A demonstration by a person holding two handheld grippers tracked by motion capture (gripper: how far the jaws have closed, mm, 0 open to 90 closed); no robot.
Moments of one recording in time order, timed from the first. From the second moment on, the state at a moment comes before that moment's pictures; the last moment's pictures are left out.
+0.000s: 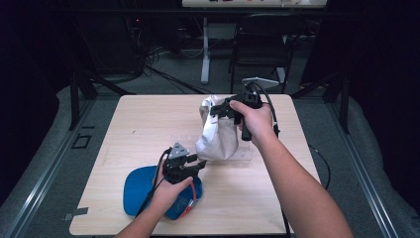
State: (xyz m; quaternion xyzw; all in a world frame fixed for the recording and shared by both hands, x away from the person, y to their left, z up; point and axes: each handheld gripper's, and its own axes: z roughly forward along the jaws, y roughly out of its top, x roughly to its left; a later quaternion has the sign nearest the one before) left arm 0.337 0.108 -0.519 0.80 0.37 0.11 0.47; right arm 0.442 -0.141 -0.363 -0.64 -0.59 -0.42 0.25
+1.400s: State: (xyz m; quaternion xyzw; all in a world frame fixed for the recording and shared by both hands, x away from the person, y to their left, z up) left arm 0.288 0.231 -0.524 0.75 0.44 0.18 0.46; right arm 0.346 -0.177 -0.371 -0.58 -0.68 -0.42 0.15
